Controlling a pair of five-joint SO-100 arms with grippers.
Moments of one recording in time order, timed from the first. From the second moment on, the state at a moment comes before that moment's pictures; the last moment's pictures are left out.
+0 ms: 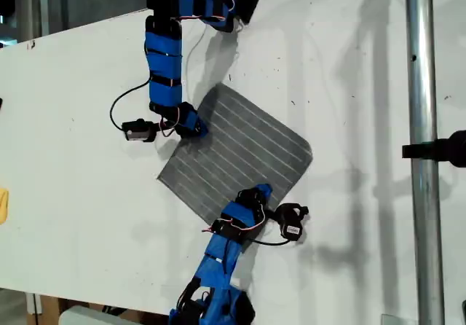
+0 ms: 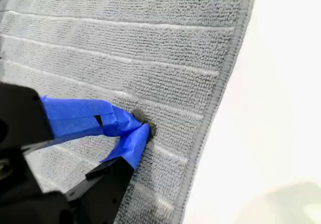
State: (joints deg) arm 0 10.8 70.3 105.8 28.7 -108.9; arm 1 18.2 68.2 91.1 58.9 55.3
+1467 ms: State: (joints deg) arm 0 5.4 115.0 109.6 71.1 -95.8; arm 1 3.8 98.9 95.6 78.6 65.1
